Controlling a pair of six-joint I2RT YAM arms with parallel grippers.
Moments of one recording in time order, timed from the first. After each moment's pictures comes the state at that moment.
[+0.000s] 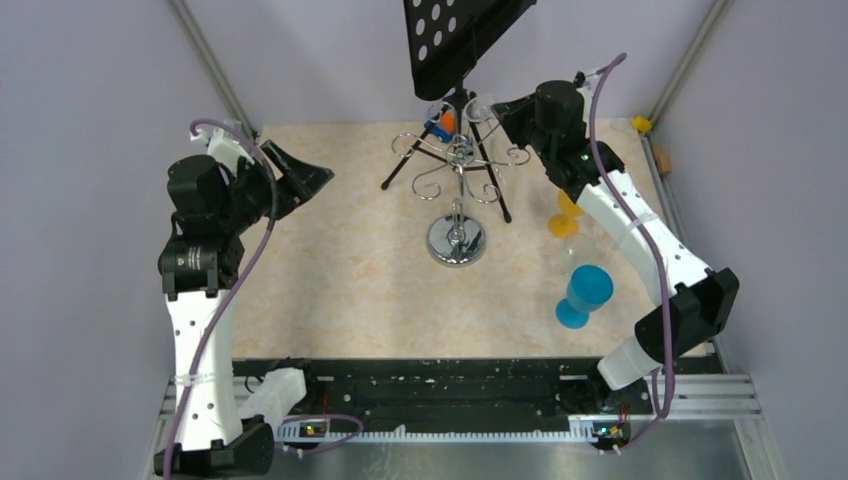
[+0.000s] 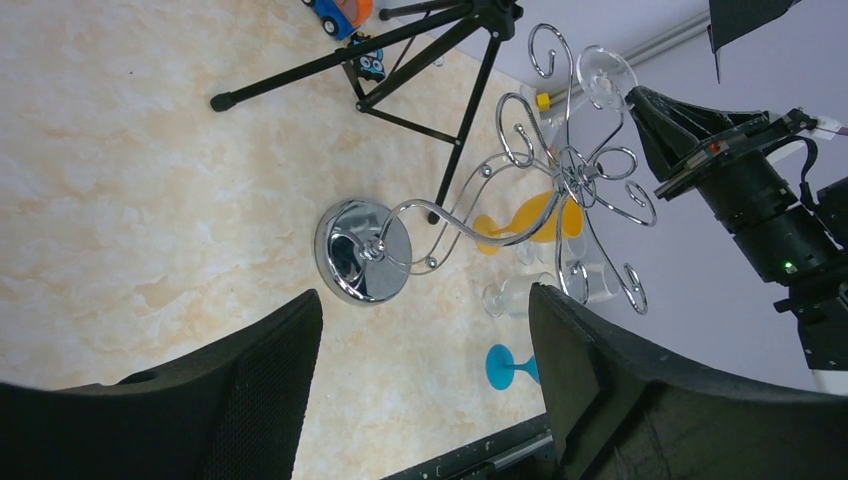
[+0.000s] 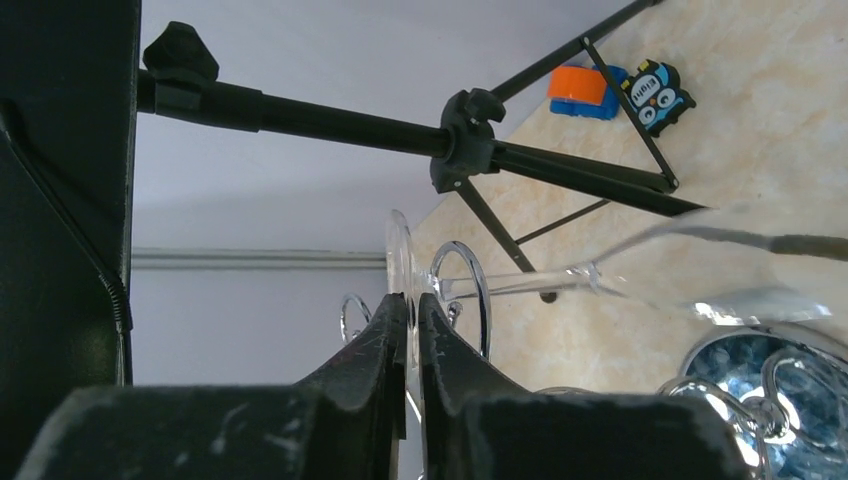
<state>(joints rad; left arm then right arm) 0.08 0.97 1.41 -0.73 0.51 -0.64 0.47 1.55 1.65 -0.37 0.27 1.19</state>
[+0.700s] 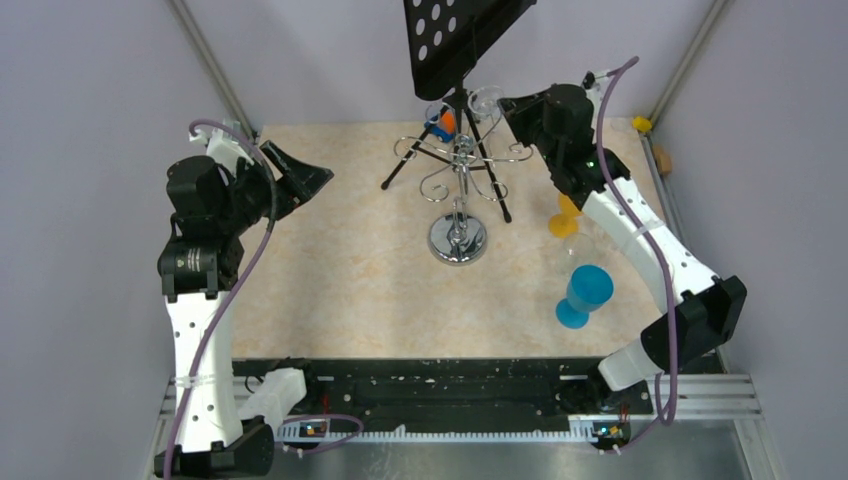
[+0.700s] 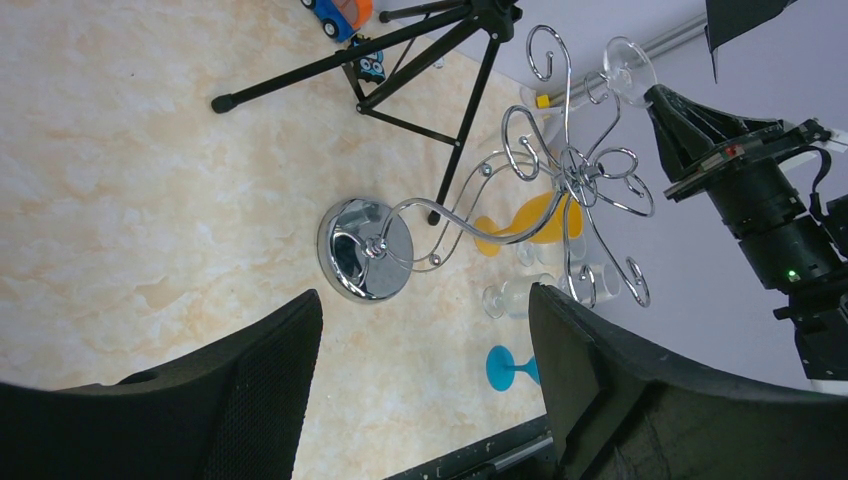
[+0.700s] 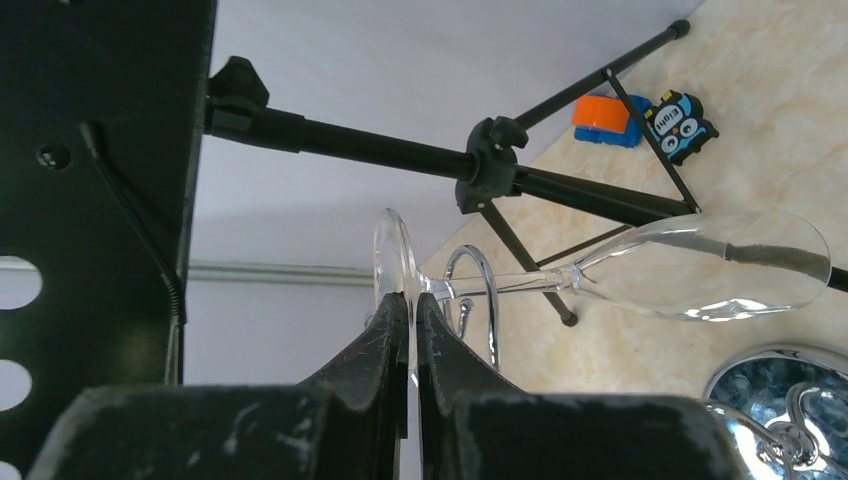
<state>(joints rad) 0.08 0.96 1.41 -0.73 0.50 -0.64 0.46 1.51 1.57 -0.25 0.28 1.19</state>
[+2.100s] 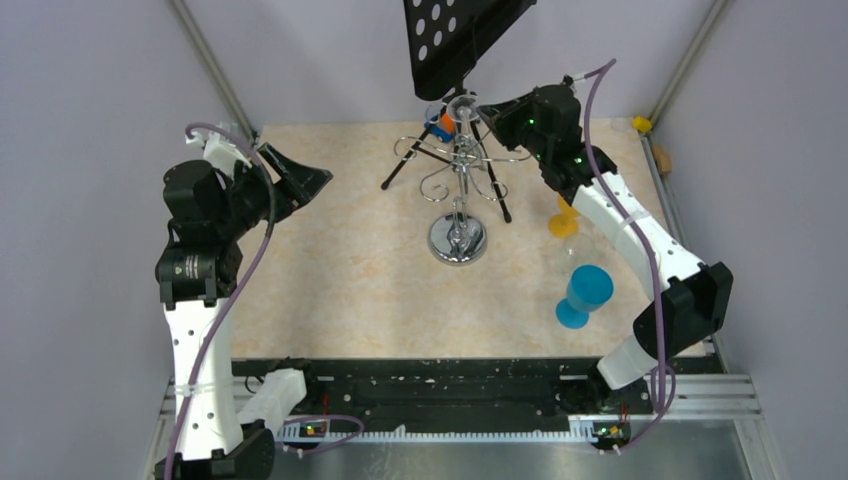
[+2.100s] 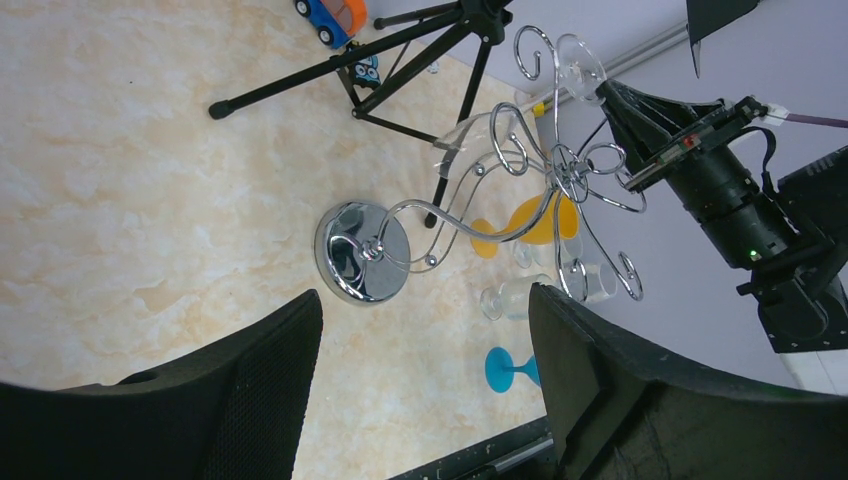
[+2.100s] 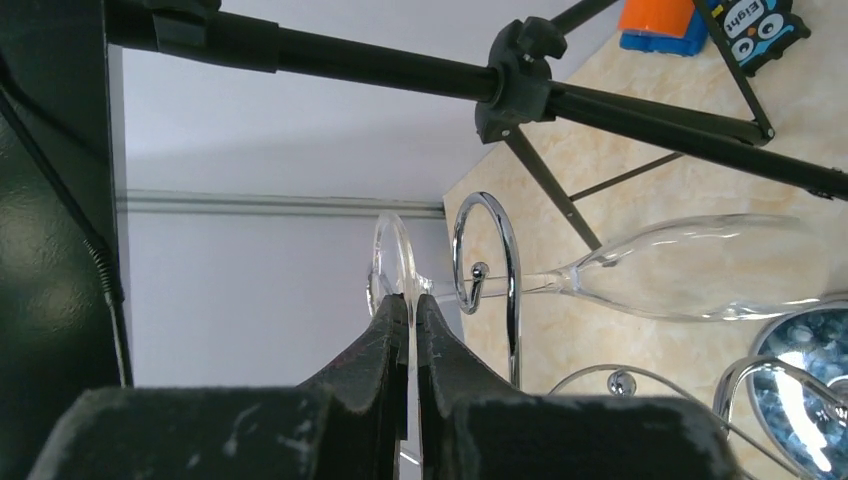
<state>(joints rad) 0.08 0.94 1.41 -0.73 0.50 -0.64 0.46 1.55 1.57 -0.22 0.11 1.26</state>
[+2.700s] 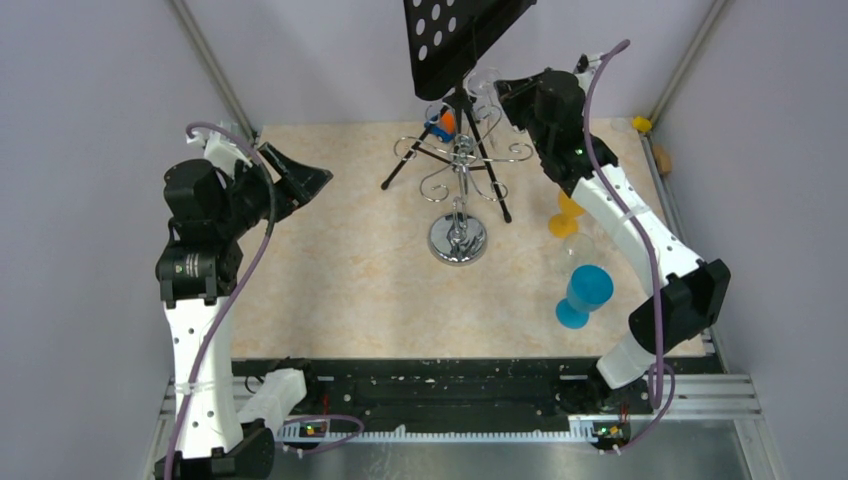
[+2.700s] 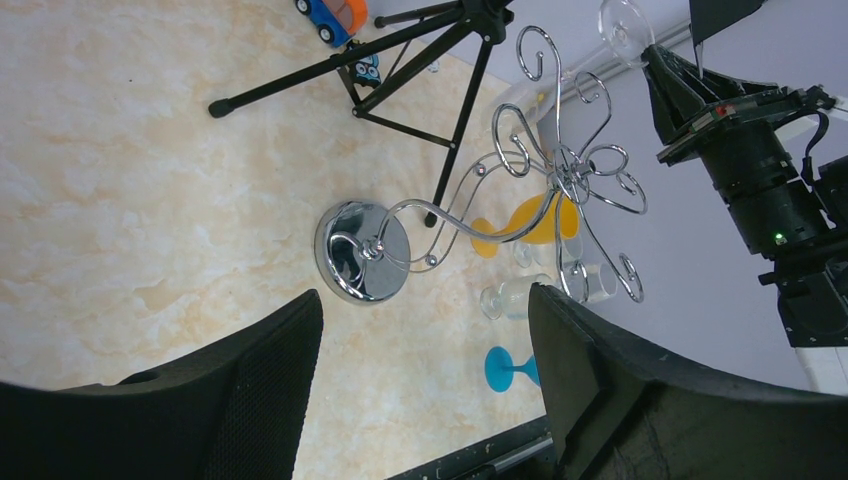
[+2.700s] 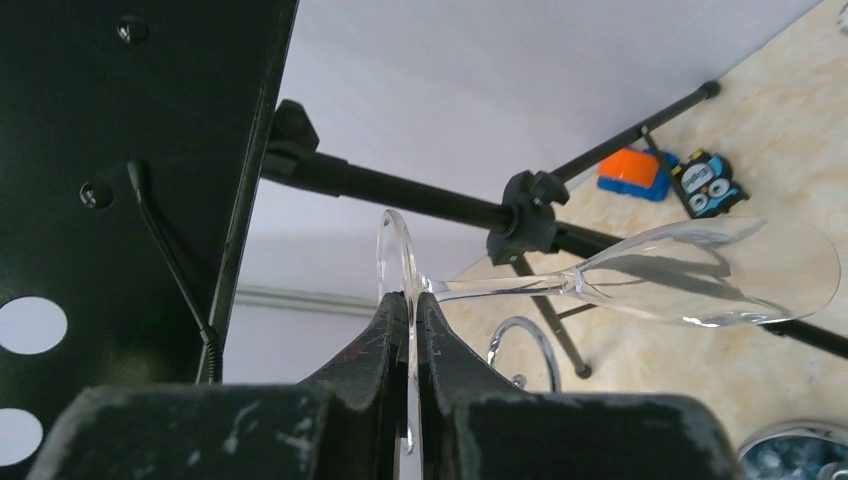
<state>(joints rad) 0.08 0.94 1.41 -0.73 0.50 -0.64 0.47 1.60 1.67 -0.18 0.31 1.13</state>
